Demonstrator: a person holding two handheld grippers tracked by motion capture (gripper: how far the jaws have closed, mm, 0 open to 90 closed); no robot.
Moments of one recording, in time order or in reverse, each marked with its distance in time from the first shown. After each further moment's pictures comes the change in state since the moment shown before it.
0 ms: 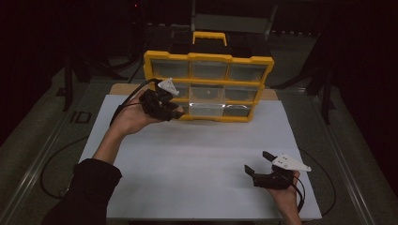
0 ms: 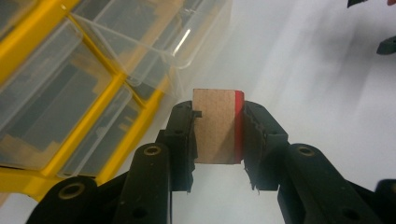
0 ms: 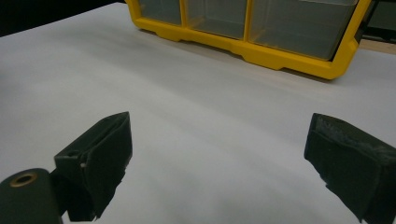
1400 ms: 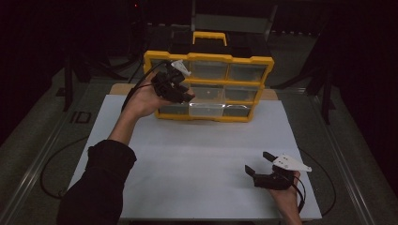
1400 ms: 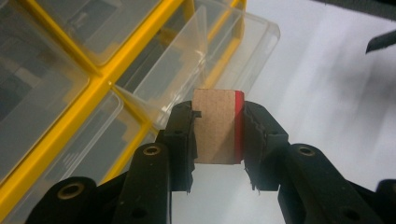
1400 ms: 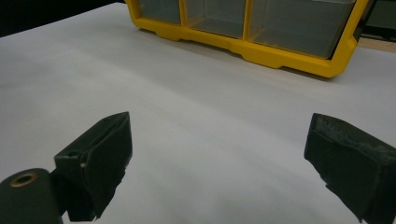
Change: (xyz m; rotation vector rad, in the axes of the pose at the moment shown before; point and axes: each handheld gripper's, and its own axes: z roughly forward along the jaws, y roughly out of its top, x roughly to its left) left arm 0.021 0.047 0.010 -0.039 0.031 -0.033; right arm -0.001 -0.001 -0.001 -0.001 0.000 0.007
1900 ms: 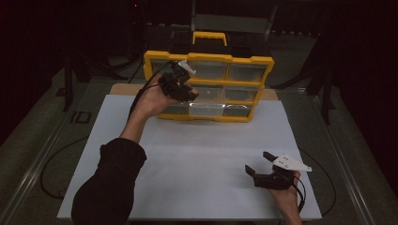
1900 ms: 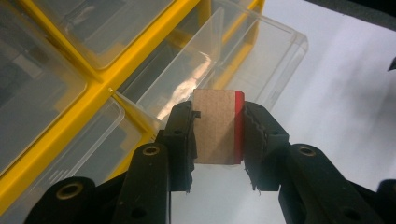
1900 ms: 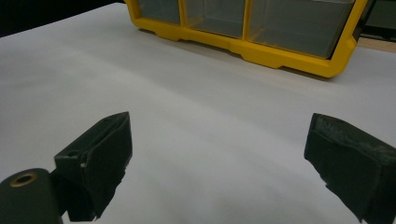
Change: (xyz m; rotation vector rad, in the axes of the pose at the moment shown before) left arm 0.004 0.005 0.024 0.017 0.029 -0.064; right arm -0.001 0.000 0.000 -0.001 0.000 0.004
